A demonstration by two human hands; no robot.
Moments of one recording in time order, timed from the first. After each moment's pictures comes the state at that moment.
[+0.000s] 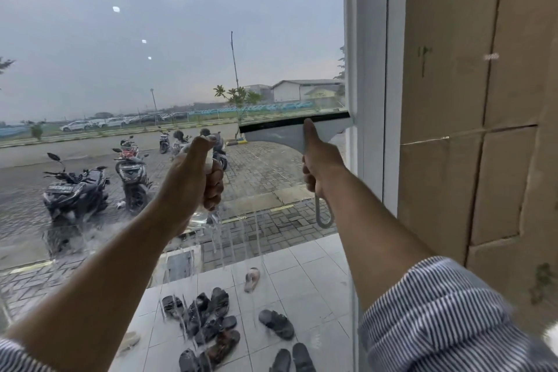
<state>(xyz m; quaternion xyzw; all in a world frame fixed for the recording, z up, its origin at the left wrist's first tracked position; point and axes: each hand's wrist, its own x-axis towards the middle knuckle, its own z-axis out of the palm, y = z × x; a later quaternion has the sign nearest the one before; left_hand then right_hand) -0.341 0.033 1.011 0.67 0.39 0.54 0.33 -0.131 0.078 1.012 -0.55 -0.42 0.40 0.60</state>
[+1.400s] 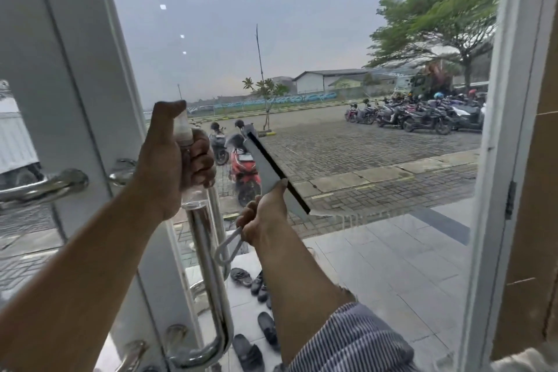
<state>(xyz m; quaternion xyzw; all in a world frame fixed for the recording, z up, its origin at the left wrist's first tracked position) -0.703 -0.086 1.038 0.59 0.34 0.60 0.43 -0.596 -0.011 0.944 -0.33 -0.07 0.73 0.59</state>
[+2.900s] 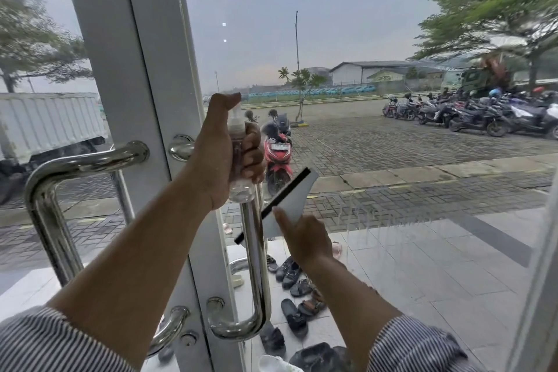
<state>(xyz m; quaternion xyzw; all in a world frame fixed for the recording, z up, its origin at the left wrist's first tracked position) -0.723 -0.090 1.022 0.59 0.33 0.57 0.47 -0.600 0.017 0.835 -0.59 -0.65 0.17 0.45</state>
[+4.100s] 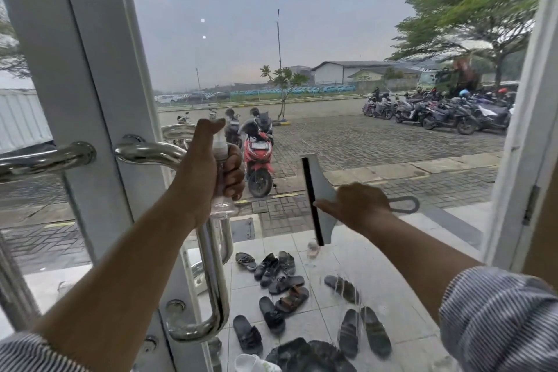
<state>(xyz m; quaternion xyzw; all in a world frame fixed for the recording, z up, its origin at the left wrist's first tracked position) -0.680 -0.079 0.993 0.60 0.36 0.57 0.44 -0.425 0.020 0.904 -0.62 -0.75 -0.19 0.13</state>
